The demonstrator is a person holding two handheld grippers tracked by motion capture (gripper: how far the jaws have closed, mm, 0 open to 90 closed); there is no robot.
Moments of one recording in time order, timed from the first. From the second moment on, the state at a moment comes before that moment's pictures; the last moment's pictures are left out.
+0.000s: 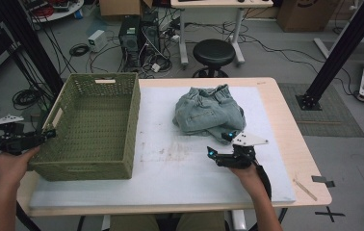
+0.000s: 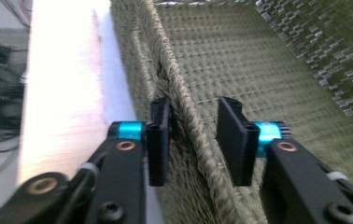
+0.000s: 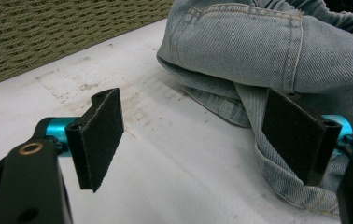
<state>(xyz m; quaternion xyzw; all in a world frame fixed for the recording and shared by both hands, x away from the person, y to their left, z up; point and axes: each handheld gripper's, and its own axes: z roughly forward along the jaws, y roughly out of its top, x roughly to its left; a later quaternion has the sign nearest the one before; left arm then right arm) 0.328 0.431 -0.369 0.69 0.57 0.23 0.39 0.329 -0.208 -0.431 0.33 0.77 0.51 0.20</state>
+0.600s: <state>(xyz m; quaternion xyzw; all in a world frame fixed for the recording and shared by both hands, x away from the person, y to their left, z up) 0.317 0.454 -0.365 0.68 0.59 0.26 0.34 0.328 -0.210 -0.434 0.33 0.77 0.51 0.20</state>
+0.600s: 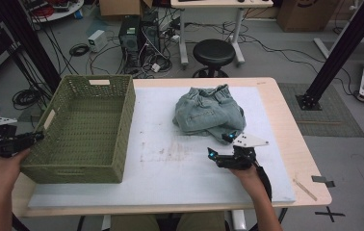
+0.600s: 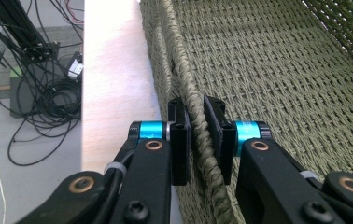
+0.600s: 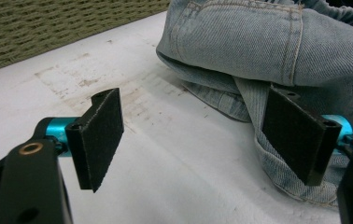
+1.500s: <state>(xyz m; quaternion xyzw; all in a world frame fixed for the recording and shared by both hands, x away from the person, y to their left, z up) 0.317 0.507 -0.365 0.68 0.59 0.26 0.34 0.328 -0.211 -0.436 0.34 0.77 0.50 0.20</state>
